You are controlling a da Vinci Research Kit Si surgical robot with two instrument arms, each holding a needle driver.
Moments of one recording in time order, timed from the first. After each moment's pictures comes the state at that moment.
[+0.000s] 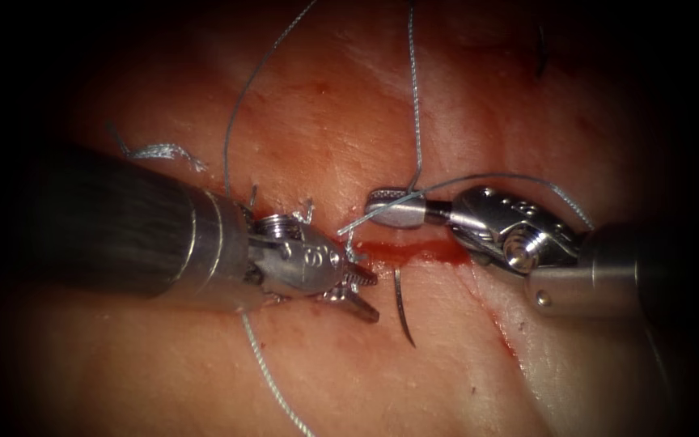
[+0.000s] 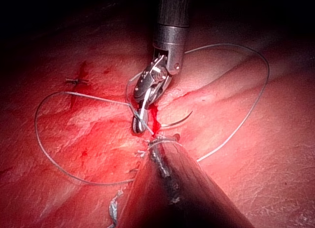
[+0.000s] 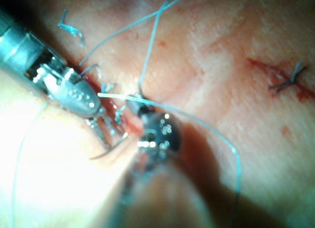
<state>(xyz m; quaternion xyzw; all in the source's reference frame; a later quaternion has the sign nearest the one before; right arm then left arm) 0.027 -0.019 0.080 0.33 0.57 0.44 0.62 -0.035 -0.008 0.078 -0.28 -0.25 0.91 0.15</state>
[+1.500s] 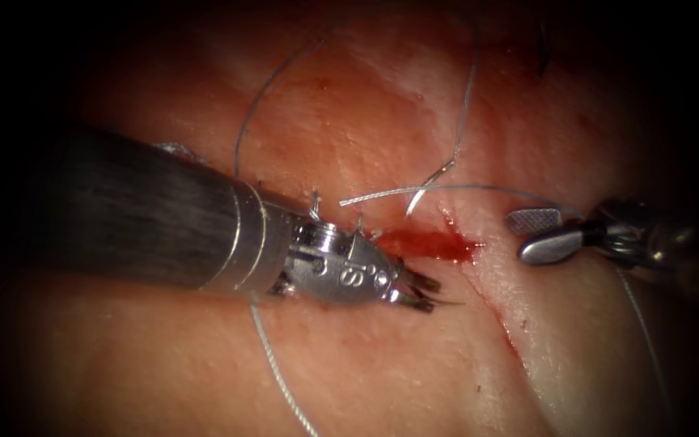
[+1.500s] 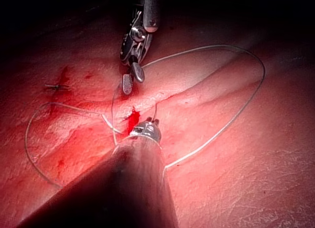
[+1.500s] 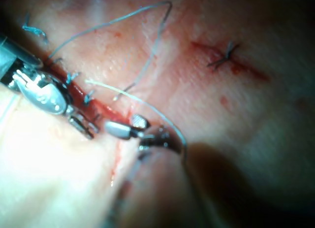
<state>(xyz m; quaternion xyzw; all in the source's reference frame) 0.015 -0.018 0.077 0.43 0.53 0.45 0.57 -0.039 -0.008 0.076 -0.41 -0.11 0.91 -0.05</state>
